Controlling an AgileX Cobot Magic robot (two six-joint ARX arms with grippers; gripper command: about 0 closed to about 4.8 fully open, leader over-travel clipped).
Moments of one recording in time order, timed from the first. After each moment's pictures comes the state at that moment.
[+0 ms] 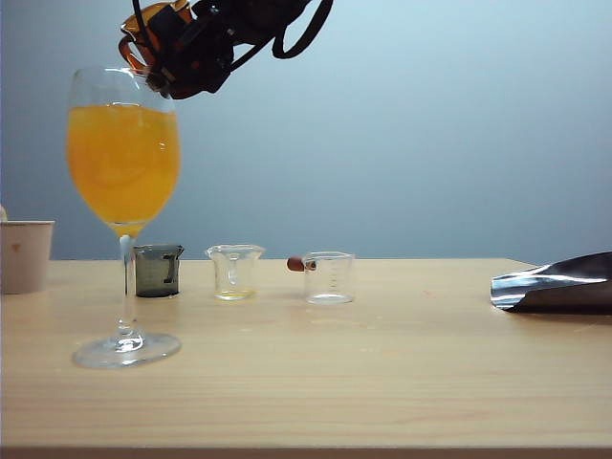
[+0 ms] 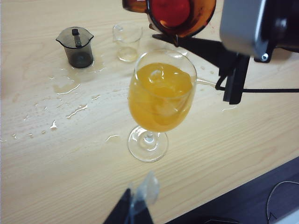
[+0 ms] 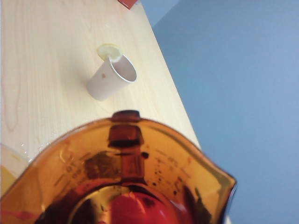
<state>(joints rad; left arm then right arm) -0.57 0.54 1.03 -1.06 -0.06 -0.13 0.91 1.66 1.19 0.28 0.03 -0.85</state>
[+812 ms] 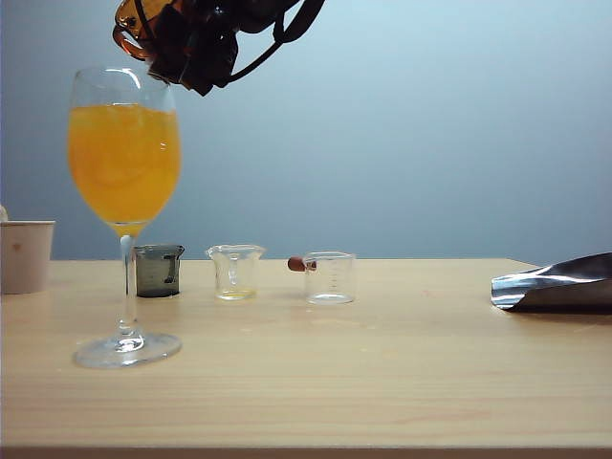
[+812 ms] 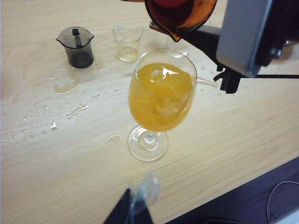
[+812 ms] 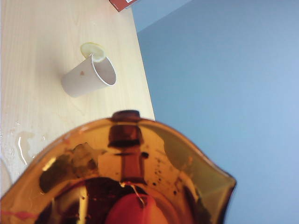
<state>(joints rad) -0.57 0.54 1.03 -1.06 -0.06 -0.13 0.91 1.66 1.19 0.34 0.05 -1.08</state>
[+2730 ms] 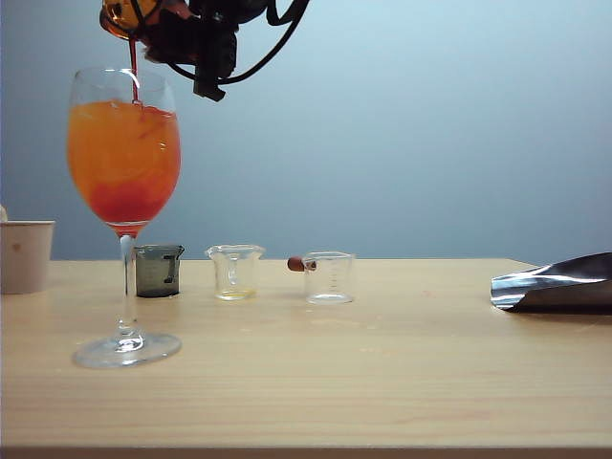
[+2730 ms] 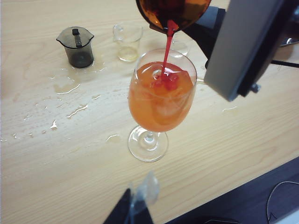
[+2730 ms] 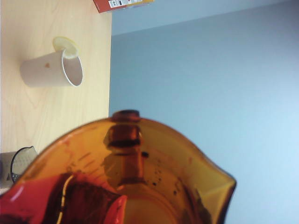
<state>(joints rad) -0.57 0.54 1.03 -1.06 -0.06 -0.13 0.92 1.68 1.19 0.47 0.05 -1.40</state>
